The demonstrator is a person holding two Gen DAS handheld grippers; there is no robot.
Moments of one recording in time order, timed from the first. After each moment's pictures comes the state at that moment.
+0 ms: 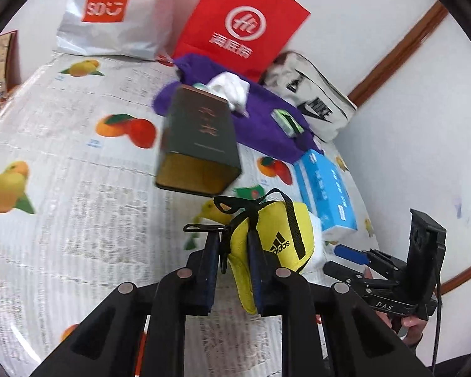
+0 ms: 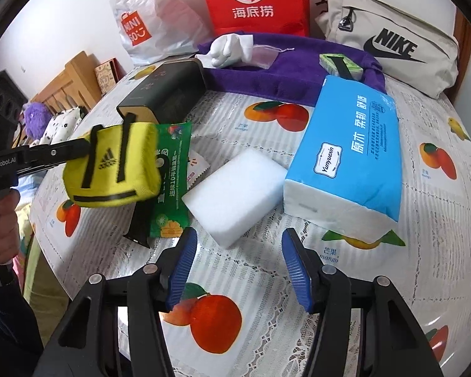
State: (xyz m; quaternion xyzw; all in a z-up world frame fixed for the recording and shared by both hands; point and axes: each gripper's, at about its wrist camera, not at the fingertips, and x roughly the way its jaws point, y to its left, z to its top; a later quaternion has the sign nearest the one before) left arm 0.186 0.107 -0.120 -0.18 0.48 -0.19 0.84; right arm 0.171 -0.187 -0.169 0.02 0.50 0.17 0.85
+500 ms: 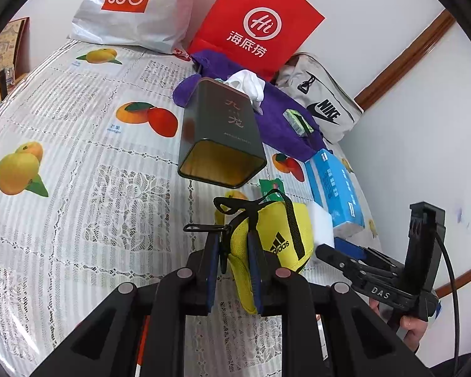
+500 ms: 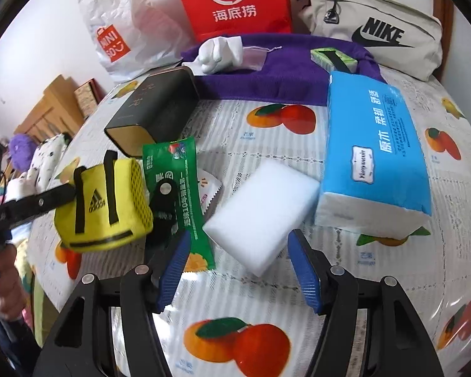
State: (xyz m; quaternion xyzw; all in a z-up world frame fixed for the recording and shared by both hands) left arm 0.182 0.127 -0.135 -0.20 0.48 -0.19 0.83; right arm 0.184 -0.153 -0.175 0.06 0.50 0.11 0.86
